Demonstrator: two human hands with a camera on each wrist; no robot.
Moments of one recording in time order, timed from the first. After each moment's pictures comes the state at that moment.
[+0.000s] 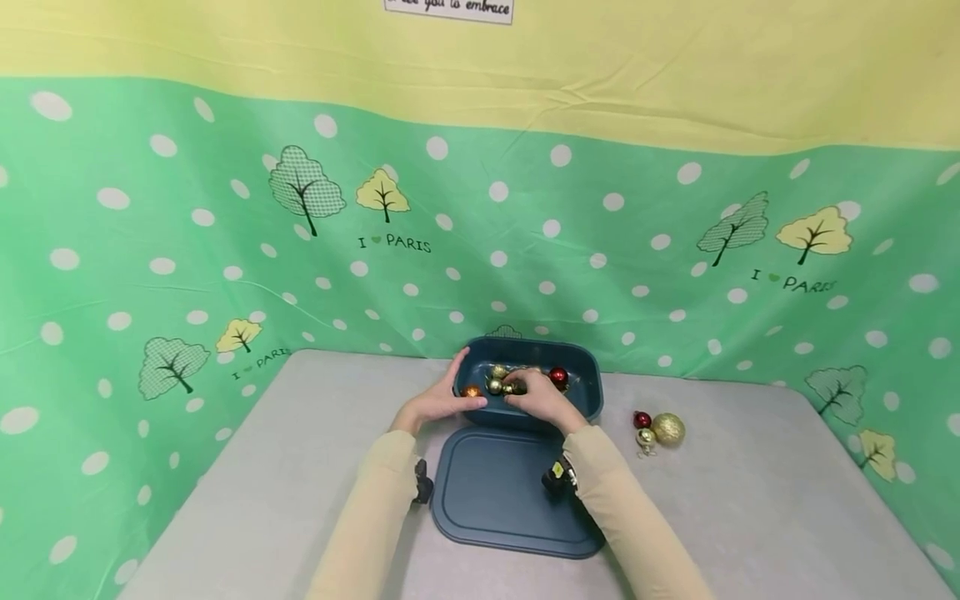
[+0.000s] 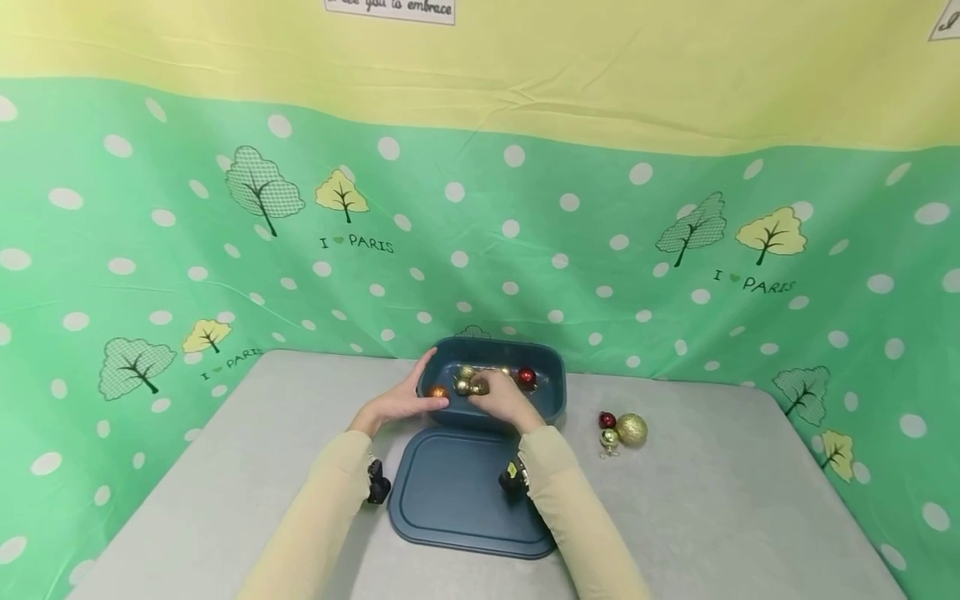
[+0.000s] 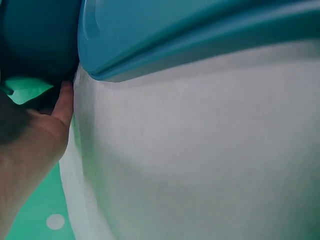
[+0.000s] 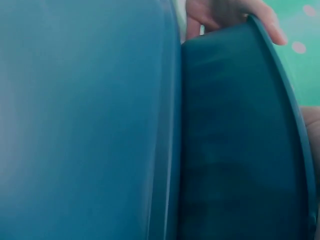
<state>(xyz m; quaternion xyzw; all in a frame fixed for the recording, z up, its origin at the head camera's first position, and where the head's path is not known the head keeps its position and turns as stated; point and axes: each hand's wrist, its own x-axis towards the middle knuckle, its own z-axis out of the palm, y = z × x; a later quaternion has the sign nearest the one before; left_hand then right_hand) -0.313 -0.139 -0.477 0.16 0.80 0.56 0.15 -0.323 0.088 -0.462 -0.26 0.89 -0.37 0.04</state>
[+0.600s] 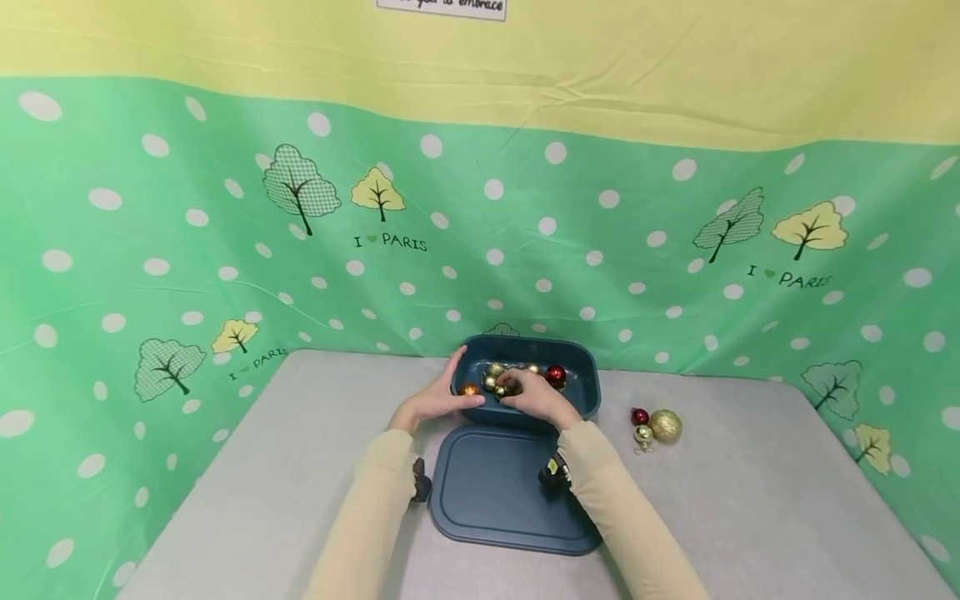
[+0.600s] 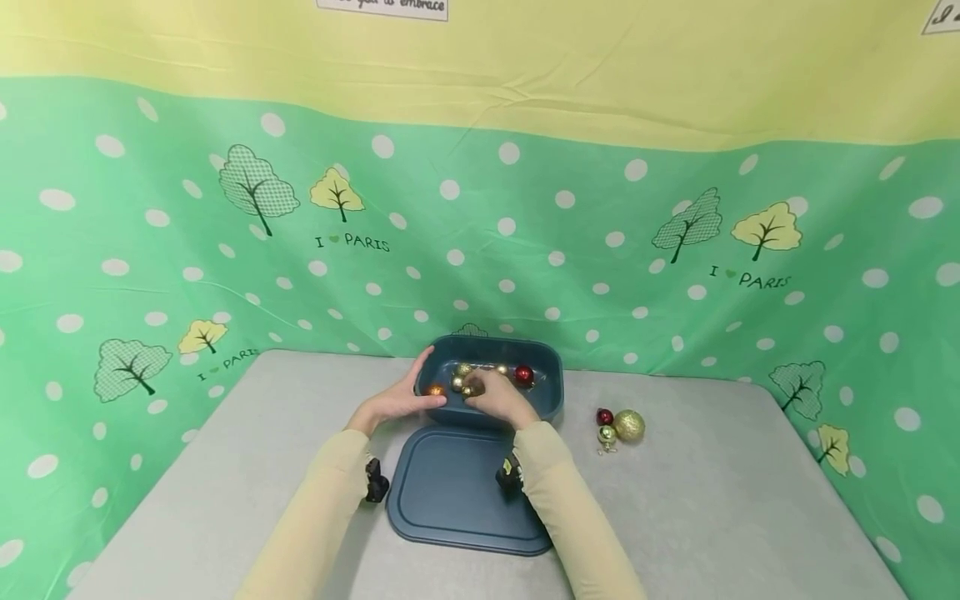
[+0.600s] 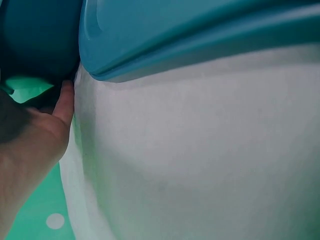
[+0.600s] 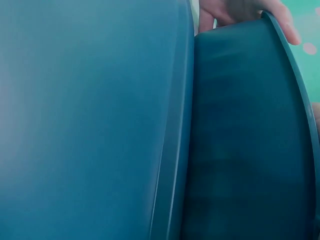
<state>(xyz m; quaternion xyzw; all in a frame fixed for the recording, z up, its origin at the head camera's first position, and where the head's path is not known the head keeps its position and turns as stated) -0.292 -0.137 -0.440 0.17 0.79 0.56 0.17 -0.323 0.086 -0.464 -0.25 0.89 -0.38 0.08</state>
